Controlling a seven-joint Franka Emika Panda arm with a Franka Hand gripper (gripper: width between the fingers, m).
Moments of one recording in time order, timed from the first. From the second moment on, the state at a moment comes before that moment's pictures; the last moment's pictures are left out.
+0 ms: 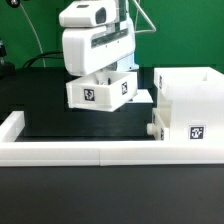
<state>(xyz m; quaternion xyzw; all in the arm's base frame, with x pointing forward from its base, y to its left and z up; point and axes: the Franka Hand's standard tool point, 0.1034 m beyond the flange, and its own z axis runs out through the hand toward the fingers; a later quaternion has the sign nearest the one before) 0.487 -0.038 0.069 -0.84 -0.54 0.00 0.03</state>
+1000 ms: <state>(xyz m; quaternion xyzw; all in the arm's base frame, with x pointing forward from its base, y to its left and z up) 0.505 -0.040 0.063 -0.73 -0.68 0.00 0.01</state>
